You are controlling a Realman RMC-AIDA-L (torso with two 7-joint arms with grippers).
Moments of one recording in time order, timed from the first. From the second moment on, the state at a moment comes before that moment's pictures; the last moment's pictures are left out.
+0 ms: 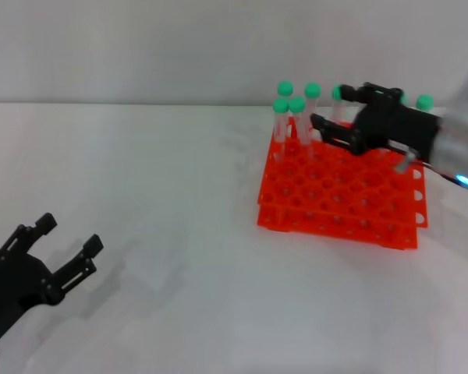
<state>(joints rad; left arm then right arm) -0.30 -2.08 2.85 -0.23 -0.89 1.59 -0.64 0.59 2.00 -1.54 -0.71 -1.03 -0.70 1.03</state>
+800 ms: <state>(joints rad) -0.27 -2.08 2.84 -0.11 -1.16 1.59 -0.50 0.15 1.99 -0.88 -0.66 -1.07 -1.35 0.85</state>
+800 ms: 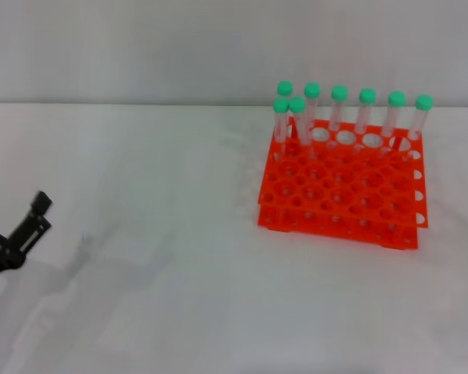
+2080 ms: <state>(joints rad) -0.42 -2.08 2.81 -0.11 -1.36 1.47 -0.42 0.23 2.01 -0.60 -0.11 -0.84 -1.58 0.41</state>
